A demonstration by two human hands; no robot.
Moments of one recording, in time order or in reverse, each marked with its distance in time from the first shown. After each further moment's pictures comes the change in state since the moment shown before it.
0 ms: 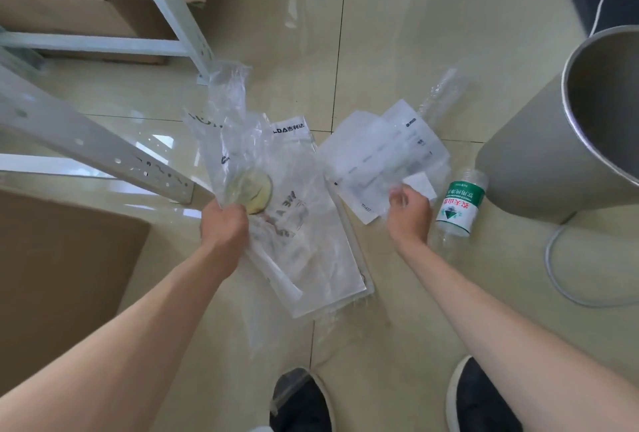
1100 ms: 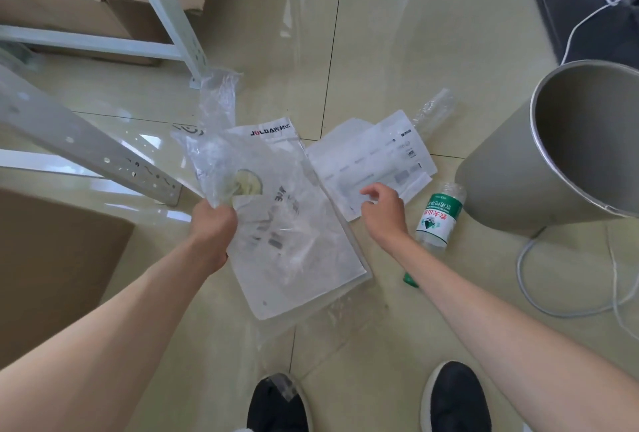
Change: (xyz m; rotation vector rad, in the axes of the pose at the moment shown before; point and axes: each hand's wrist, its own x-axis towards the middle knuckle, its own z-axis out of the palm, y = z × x) left_hand -0.003 0.012 -0.003 -0.055 -0.123 -0.086; right_hand 0.003 -0.038 -0.014 -0.132 -0.307 -0.014
